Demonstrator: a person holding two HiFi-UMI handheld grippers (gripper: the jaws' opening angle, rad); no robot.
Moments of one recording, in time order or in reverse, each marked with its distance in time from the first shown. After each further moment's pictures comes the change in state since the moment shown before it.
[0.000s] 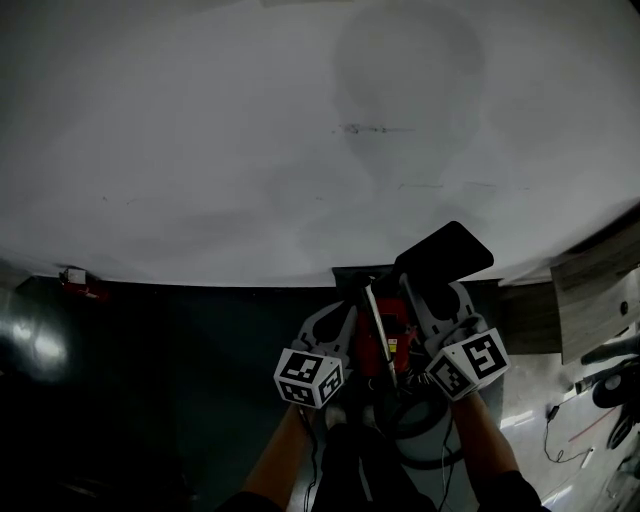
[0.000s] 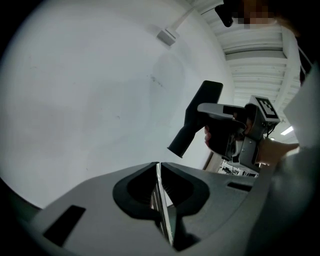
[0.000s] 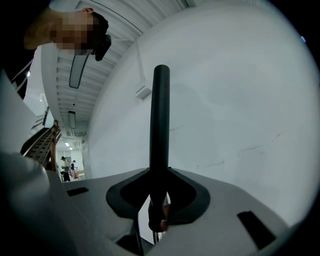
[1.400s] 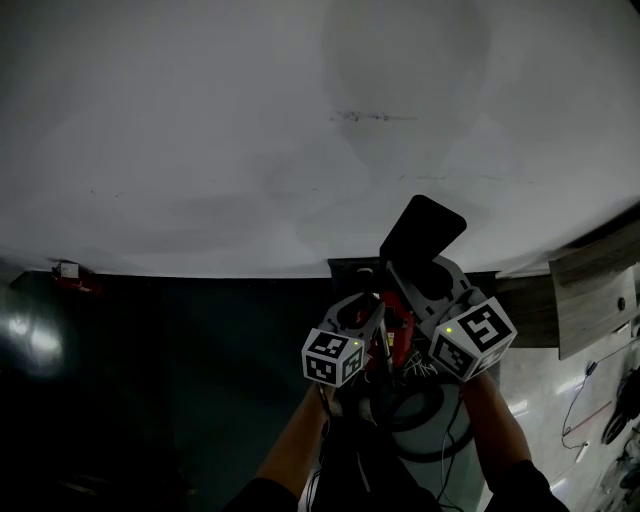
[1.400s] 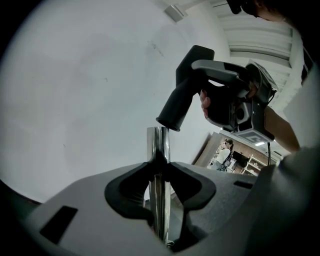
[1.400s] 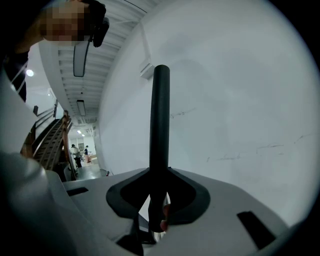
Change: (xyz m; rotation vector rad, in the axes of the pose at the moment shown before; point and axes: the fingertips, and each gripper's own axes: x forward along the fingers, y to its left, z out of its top) left arm 0.059 -0.016 -0.061 -0.060 0.120 -0.105; right arm 0.030 0.003 -0.019 -0.053 0.196 0.123
